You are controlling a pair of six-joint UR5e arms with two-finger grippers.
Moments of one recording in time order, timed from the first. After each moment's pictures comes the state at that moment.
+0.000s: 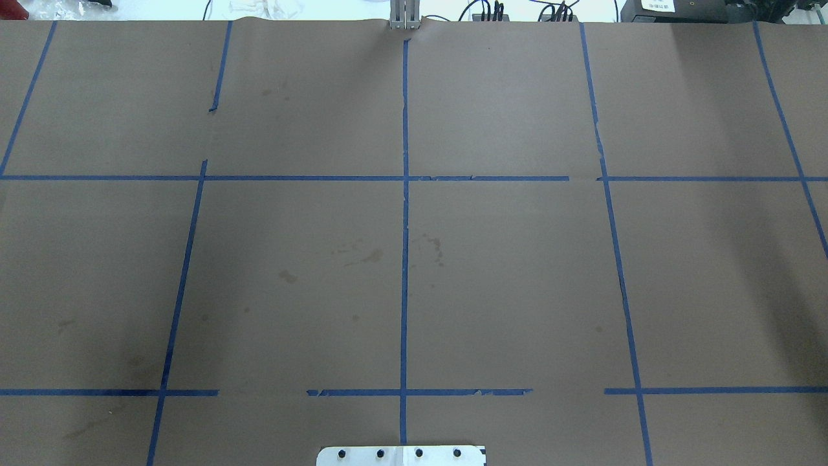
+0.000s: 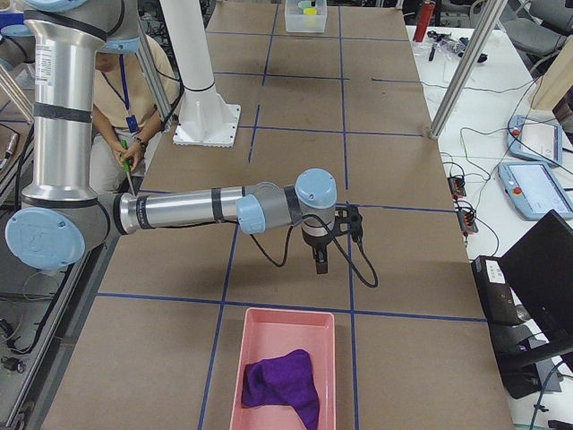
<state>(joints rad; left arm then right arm) -1.39 -1.44 -1.90 -1.67 -2.33 -0.09 1.46 -1.69 1.82 -1.43 2.38 0.14</state>
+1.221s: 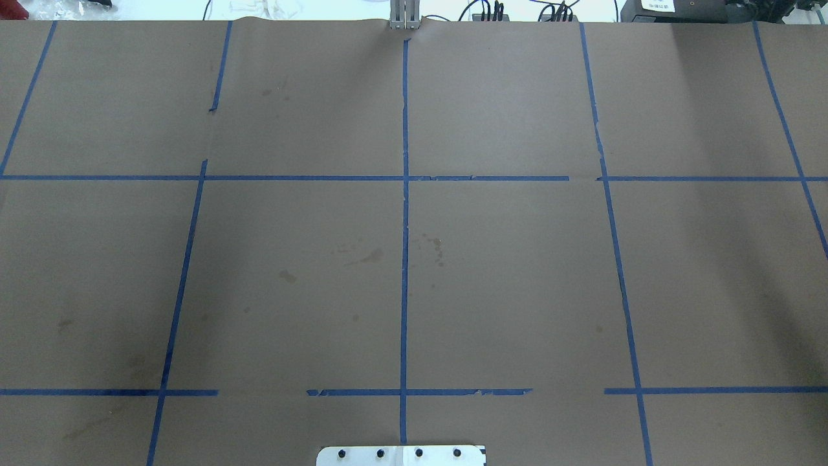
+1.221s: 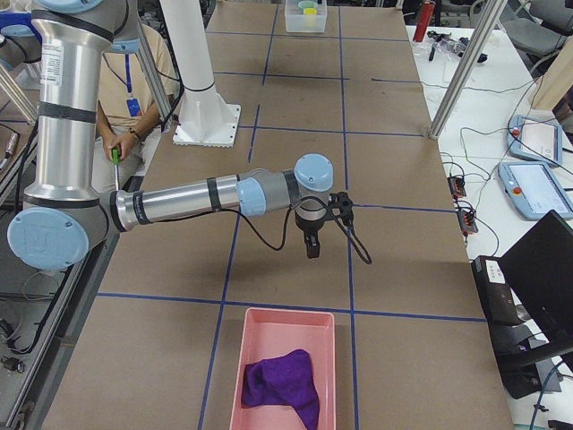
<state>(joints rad) -1.44 -1.48 -1.83 -1.67 -2.34 -0.05 1.37 -1.71 1.91 -1.54 2.37 0.11</state>
